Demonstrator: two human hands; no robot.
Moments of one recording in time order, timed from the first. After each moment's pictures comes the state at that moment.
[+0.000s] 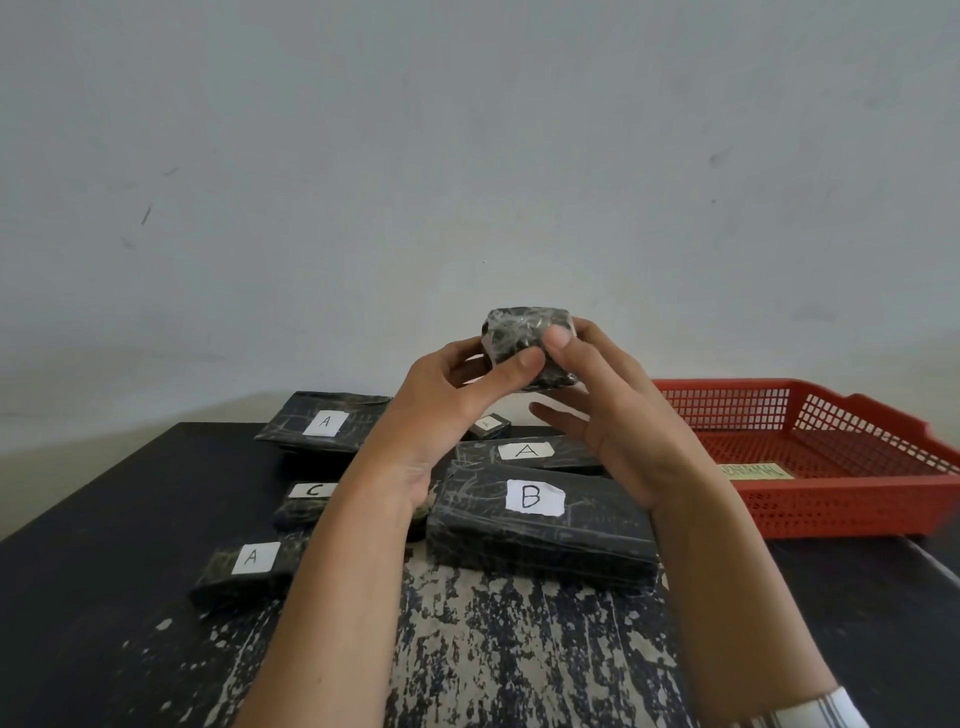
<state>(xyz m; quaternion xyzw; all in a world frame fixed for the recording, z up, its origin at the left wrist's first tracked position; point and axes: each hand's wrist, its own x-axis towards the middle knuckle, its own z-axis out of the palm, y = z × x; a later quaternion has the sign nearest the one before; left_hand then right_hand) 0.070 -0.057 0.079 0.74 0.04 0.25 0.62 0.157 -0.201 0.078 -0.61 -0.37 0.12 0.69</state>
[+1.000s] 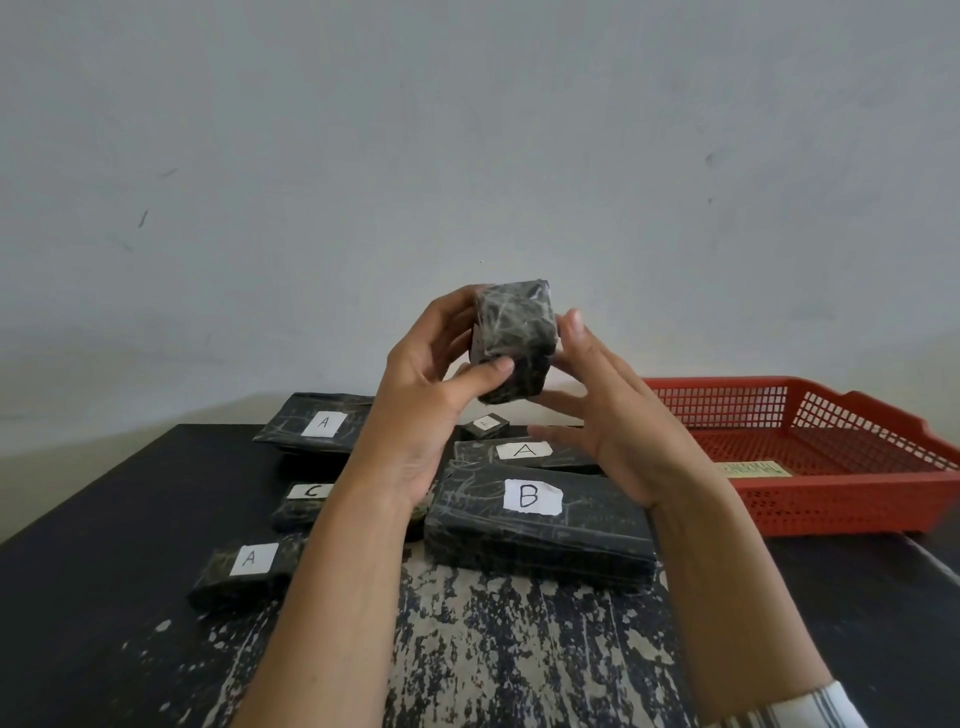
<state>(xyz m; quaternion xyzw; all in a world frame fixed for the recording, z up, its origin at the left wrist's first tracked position) 0.079 -0.051 0.074 0.64 -0.09 0.34 0.68 0.158 -0.203 0.077 -0.61 -0.40 0.15 0.66</state>
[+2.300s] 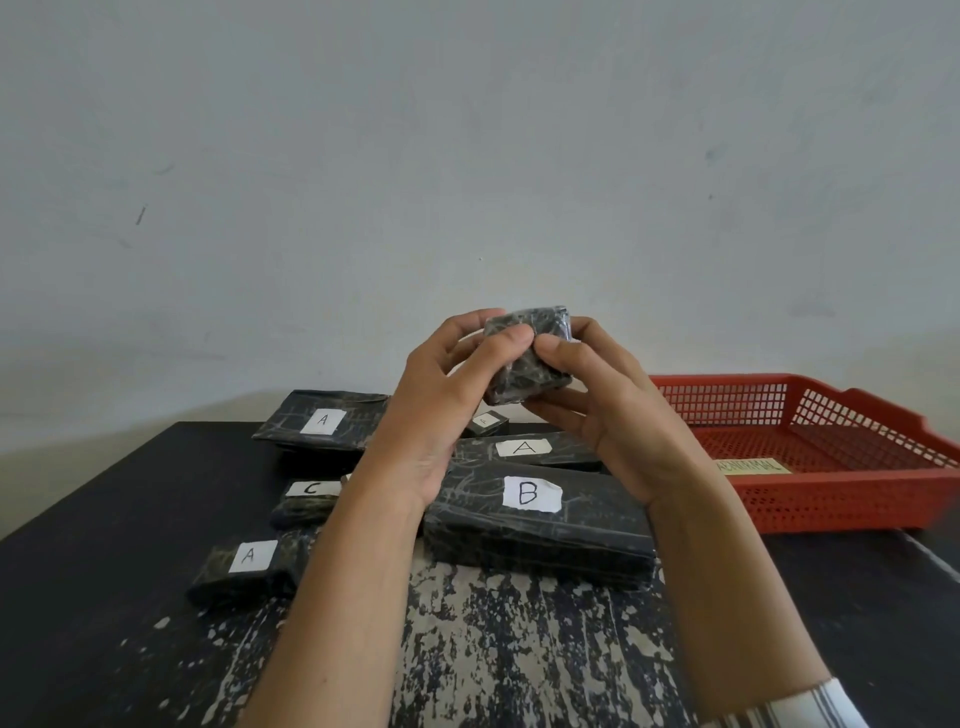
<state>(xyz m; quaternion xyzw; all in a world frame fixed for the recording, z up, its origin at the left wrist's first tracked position) 0.077 -0.064 0.079 0.67 0.01 0.30 0.68 0.167 -0.200 0.072 -0.59 -0.37 0.13 0.71</state>
